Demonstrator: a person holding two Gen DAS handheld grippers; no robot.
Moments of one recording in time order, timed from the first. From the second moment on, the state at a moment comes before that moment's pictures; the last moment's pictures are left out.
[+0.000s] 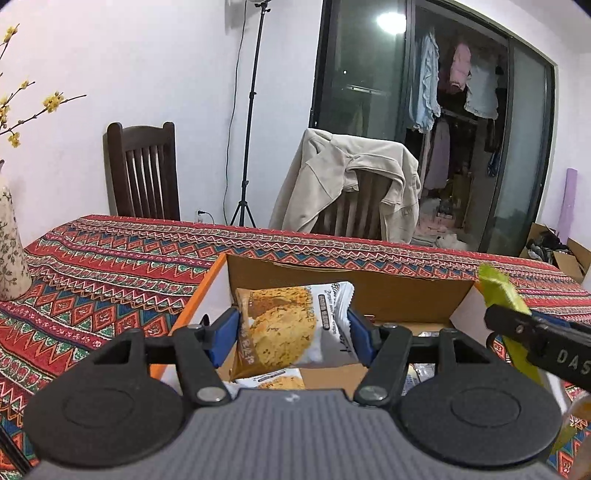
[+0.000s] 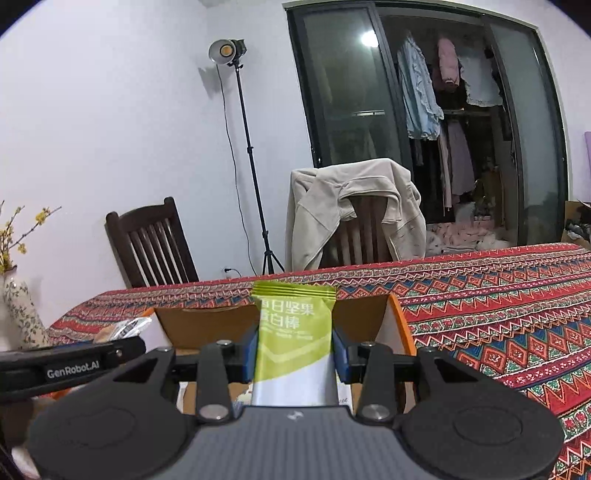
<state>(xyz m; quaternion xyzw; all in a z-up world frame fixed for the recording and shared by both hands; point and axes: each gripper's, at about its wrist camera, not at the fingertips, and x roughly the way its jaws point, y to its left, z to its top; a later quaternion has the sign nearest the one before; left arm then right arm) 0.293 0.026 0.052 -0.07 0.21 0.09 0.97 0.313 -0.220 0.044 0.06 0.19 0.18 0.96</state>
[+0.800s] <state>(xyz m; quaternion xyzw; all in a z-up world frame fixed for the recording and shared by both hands) 0.250 0.025 0.070 -0.09 0.17 0.10 0.98 0.288 -0.227 0.043 0.06 0.18 0.17 0.97</state>
